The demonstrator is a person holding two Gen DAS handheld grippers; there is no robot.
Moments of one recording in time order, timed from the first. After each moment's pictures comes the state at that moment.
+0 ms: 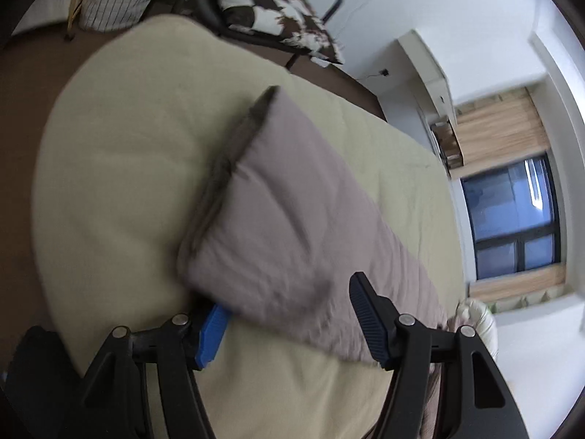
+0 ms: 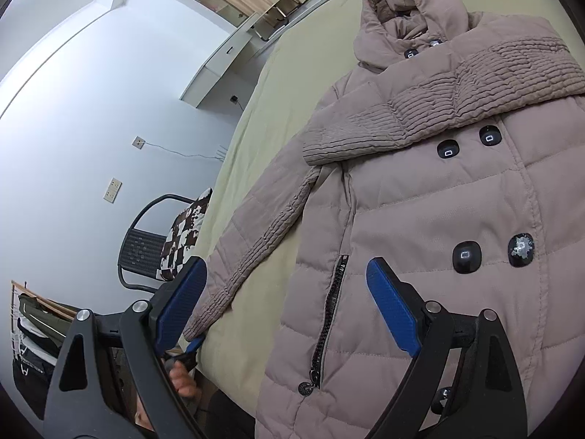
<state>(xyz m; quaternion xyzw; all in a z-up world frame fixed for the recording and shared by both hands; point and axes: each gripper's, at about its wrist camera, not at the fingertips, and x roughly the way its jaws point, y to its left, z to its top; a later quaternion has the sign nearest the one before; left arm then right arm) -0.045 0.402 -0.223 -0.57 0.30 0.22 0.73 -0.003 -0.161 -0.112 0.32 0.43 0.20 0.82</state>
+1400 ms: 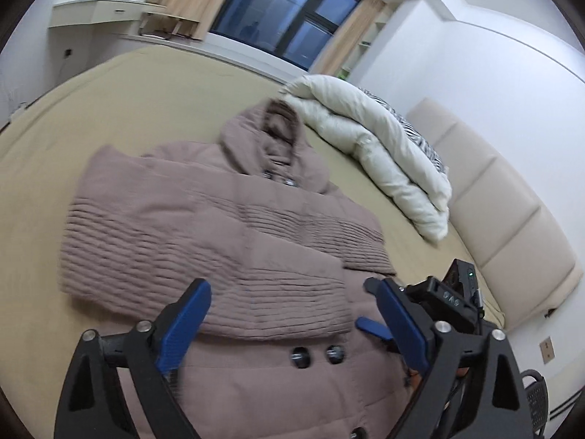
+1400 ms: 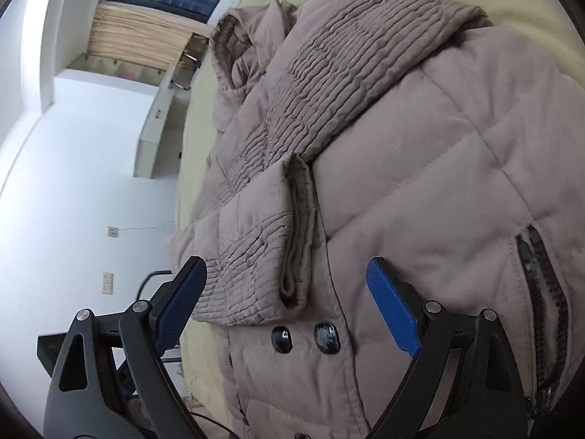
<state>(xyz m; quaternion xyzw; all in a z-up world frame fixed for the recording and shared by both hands) 0.082 0.038 -0.096 -0.18 0.38 -0.22 0.88 0.043 -0.343 -0.201 0.46 0.45 0.10 0.76</state>
